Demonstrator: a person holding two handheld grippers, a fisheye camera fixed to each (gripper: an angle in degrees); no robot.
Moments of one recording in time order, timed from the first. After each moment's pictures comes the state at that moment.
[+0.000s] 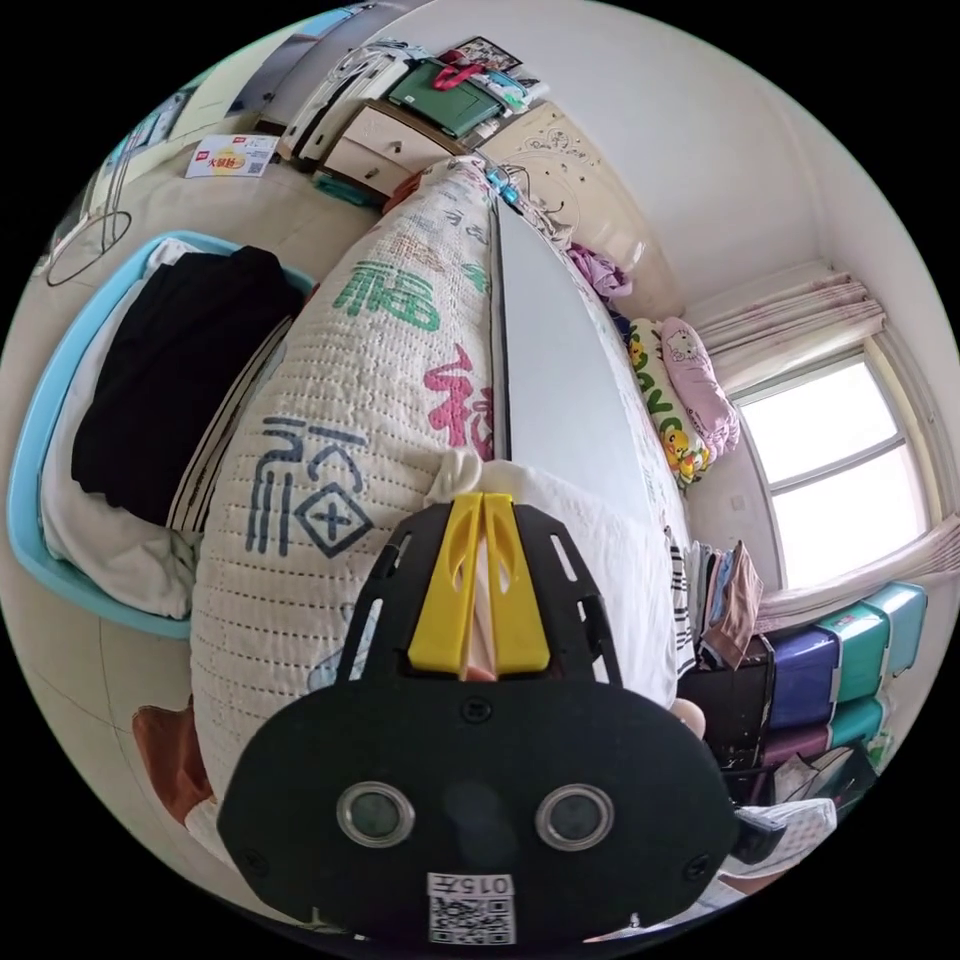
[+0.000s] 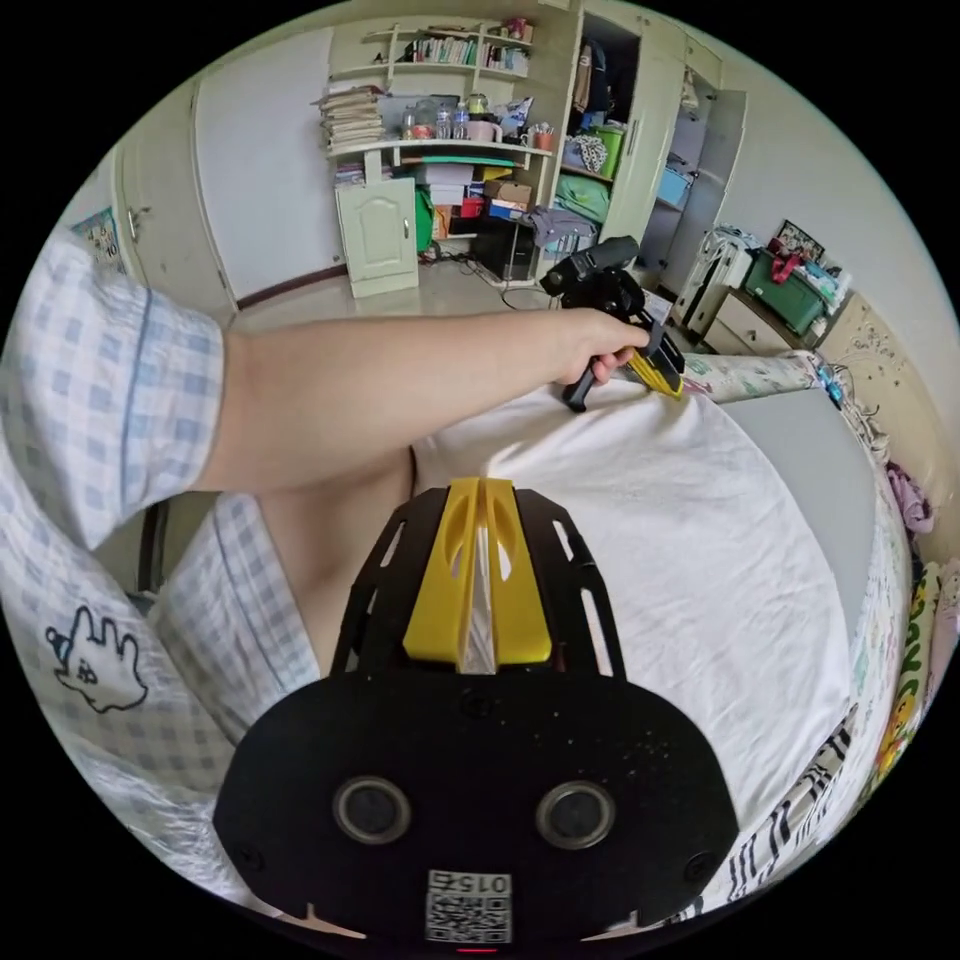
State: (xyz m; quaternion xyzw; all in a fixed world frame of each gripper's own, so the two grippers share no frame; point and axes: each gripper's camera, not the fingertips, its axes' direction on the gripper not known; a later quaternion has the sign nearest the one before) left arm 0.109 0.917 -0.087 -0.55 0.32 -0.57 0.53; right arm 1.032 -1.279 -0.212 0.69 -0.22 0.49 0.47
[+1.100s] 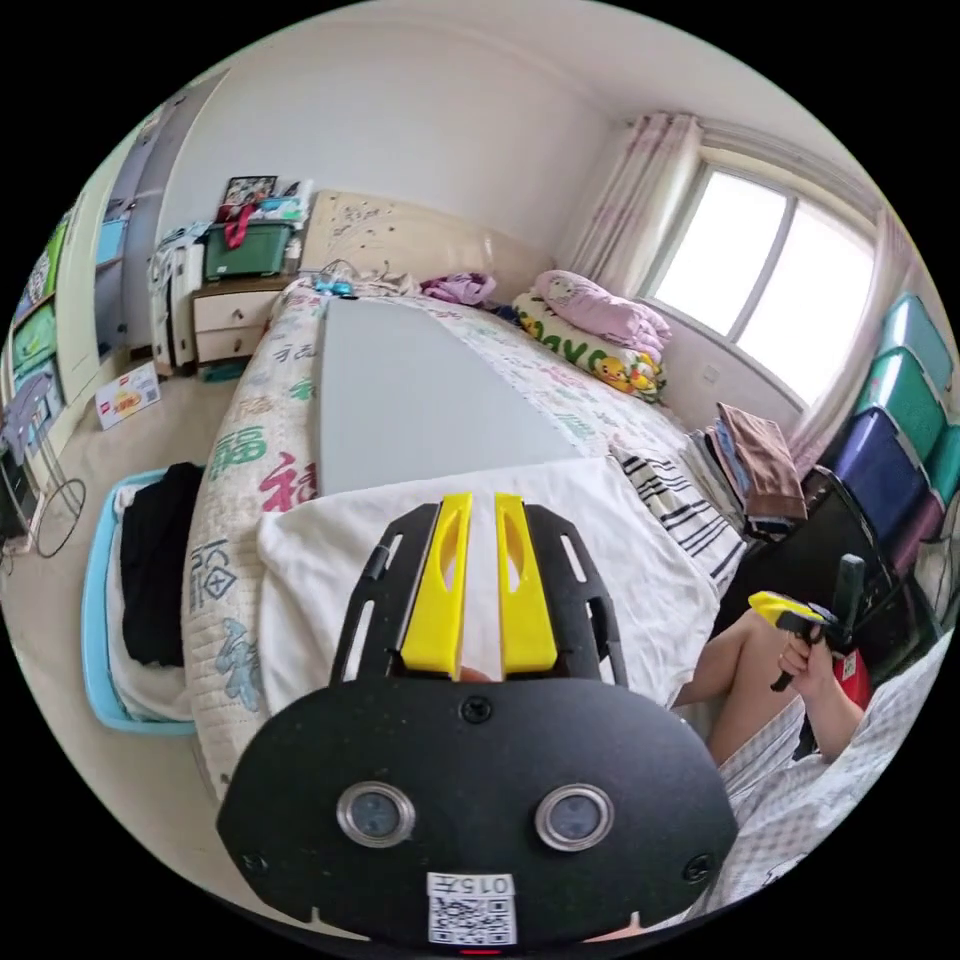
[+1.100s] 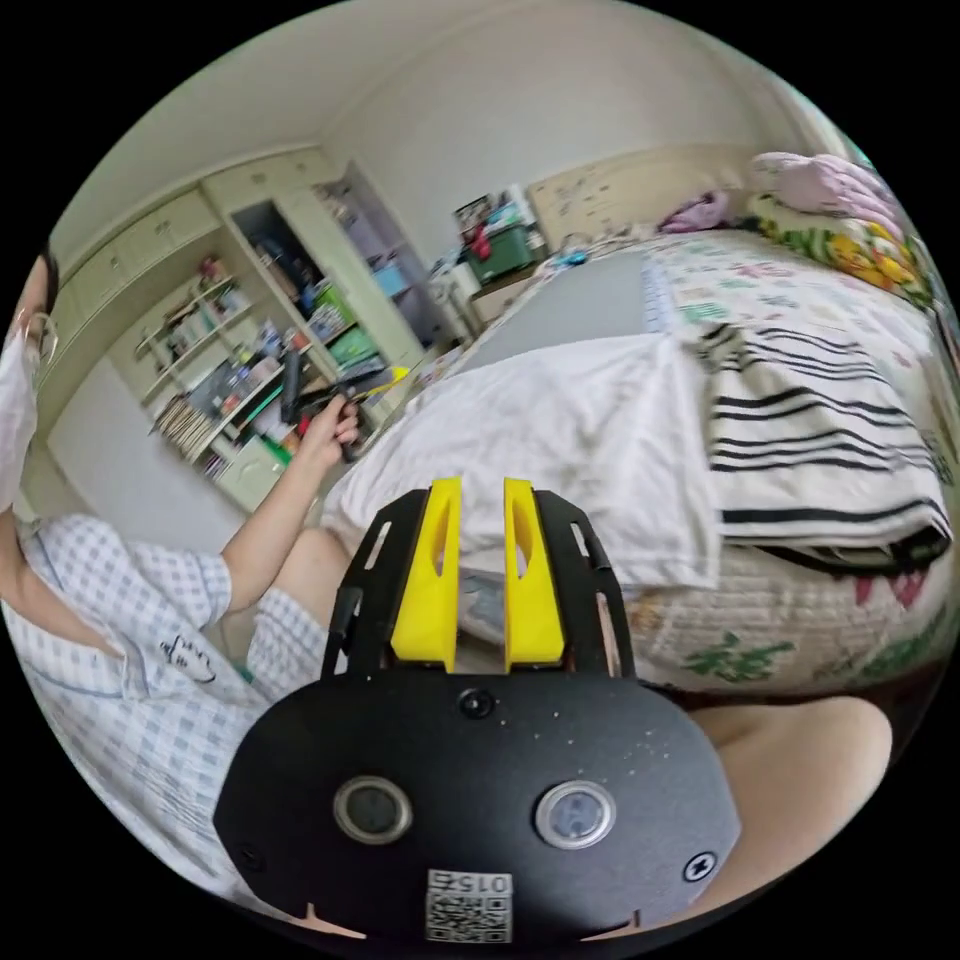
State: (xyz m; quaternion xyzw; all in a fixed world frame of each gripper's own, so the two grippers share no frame) left arm 0.304 0.707 -0.237 -0.42 0.39 -0.38 0.73; right arm 0.737 -1.231 0.086 0.59 -0.37 0.71 0.08
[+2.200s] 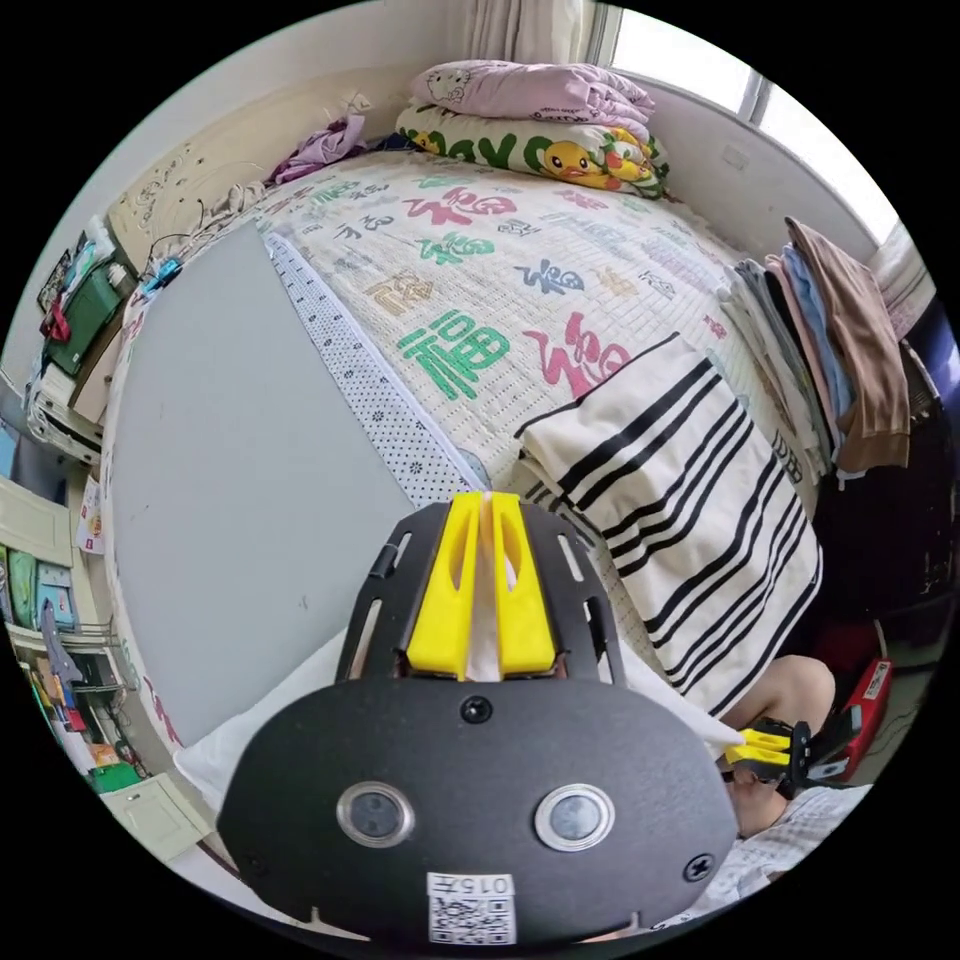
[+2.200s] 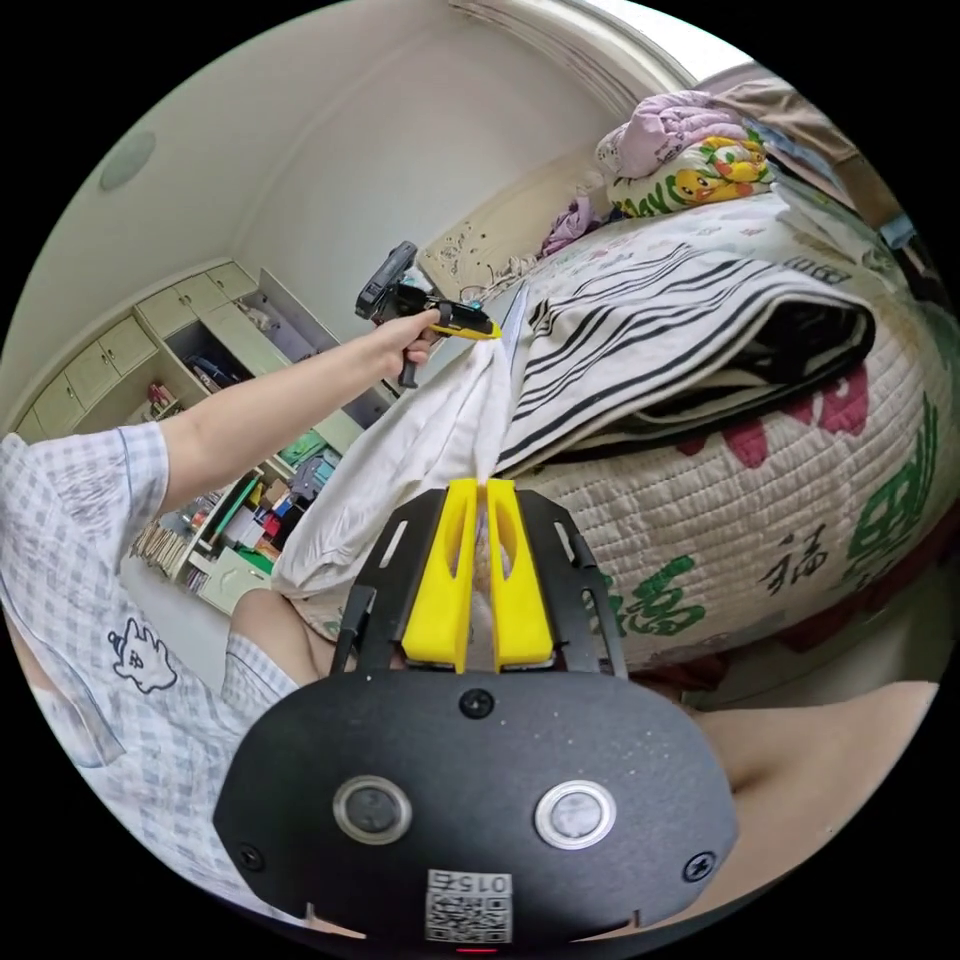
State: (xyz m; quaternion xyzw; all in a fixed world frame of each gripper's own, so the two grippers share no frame) left arm 0.840 0.529 -0.037 -0.57 0.49 -0.12 0.65; right arm 0.621 -1.304 0.176 0.54 -0.38 0.75 -0.05
